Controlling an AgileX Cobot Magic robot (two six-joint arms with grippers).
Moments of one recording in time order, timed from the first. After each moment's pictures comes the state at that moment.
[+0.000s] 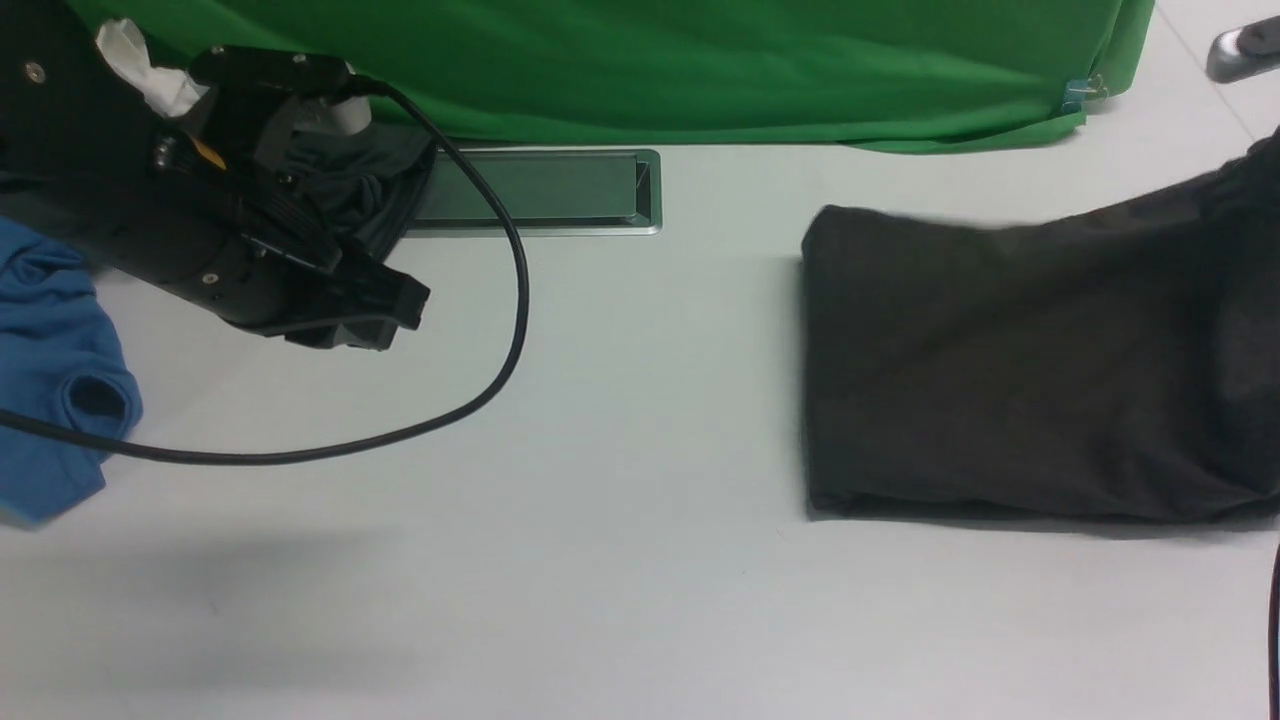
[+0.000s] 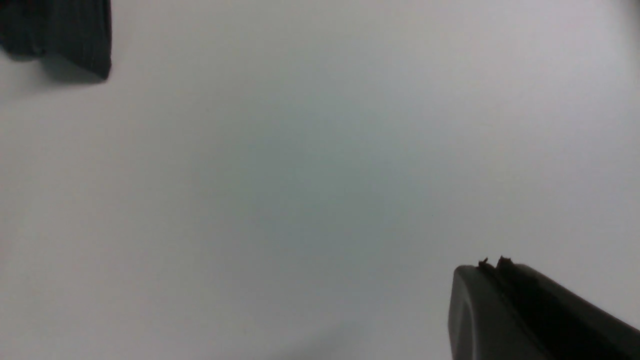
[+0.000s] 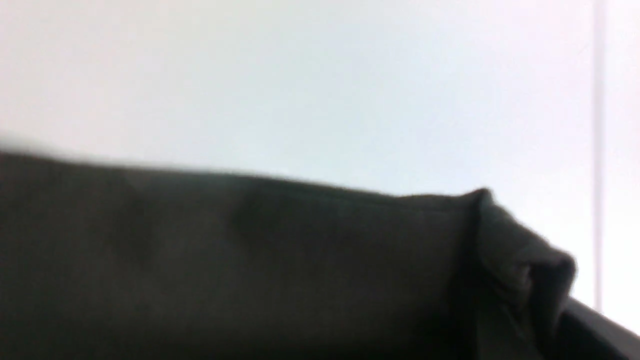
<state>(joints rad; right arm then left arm) -0.19 2.00 -1.51 -0.01 0.44 -0.40 -0.15 1.46 -1.15 -0.25 0.84 0.31</state>
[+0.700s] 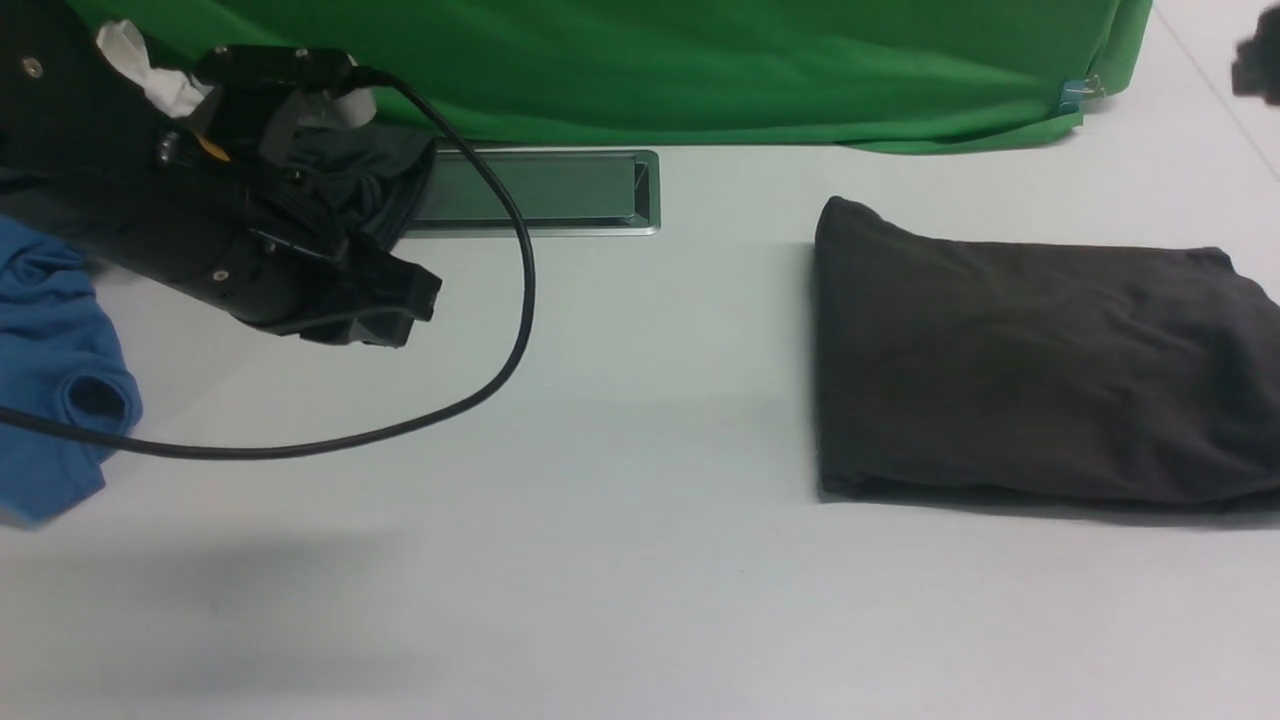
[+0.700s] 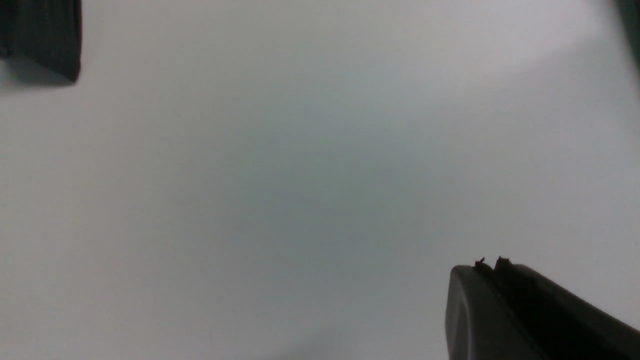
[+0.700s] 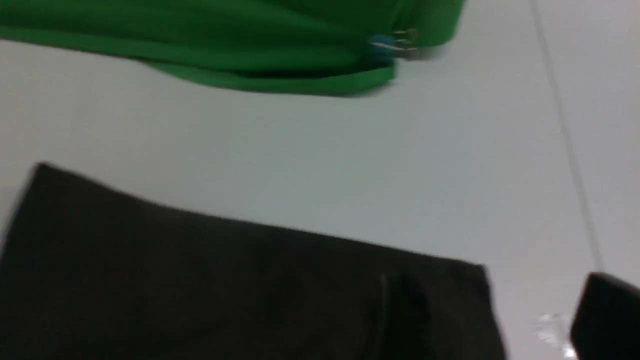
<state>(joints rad) -0.09 1.71 -1.51 0.10 0.68 -0.26 -0.15 1.46 -1.15 -0.30 0.85 0.32</state>
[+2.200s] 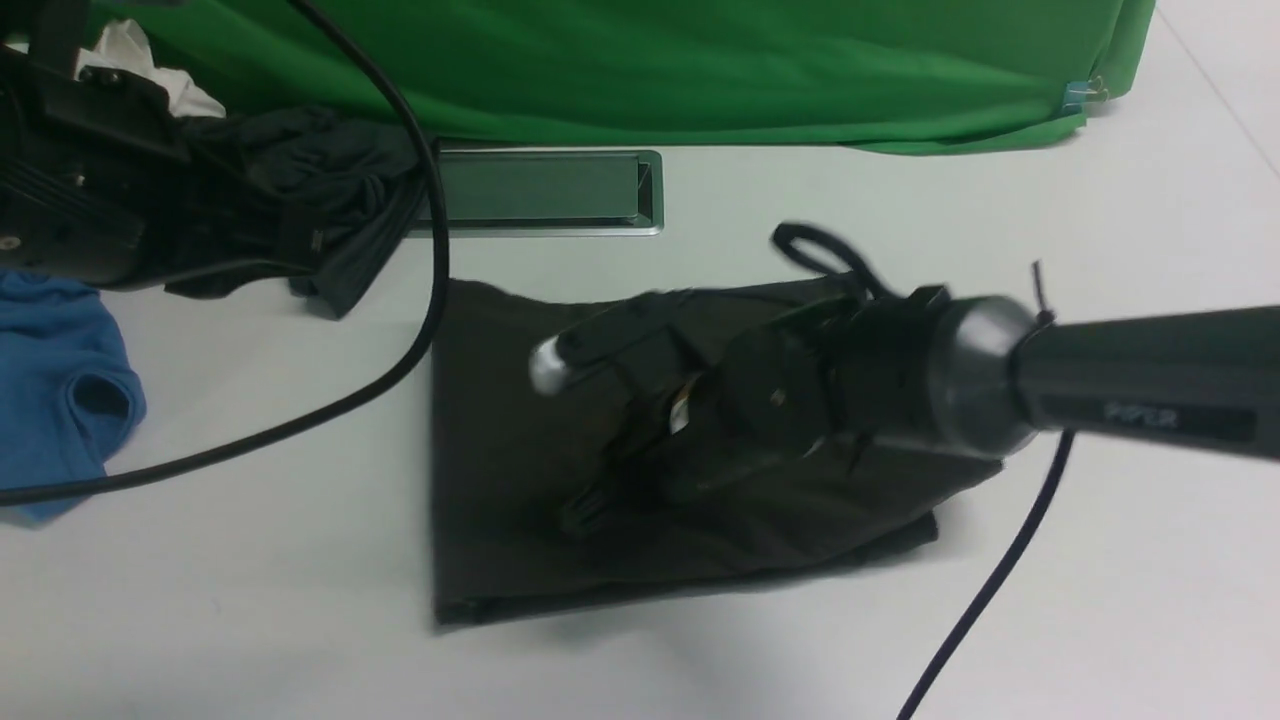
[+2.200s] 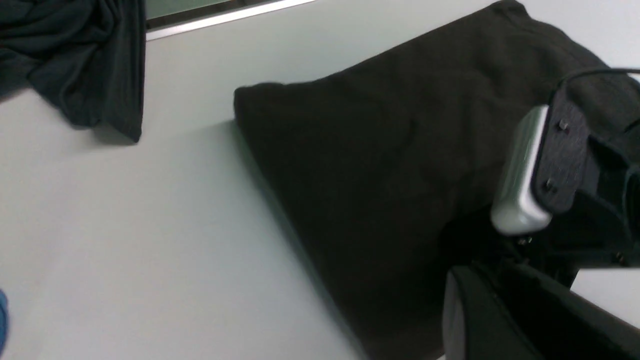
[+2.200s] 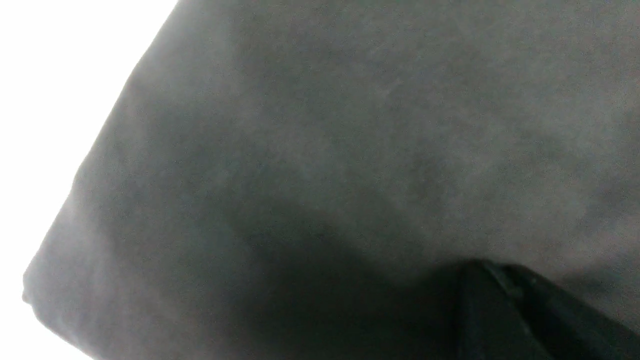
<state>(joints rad) 0.73 2.04 -1.32 0.21 0.41 -0.09 -0.15 1.15 -1.14 -0.27 0.92 0.25</state>
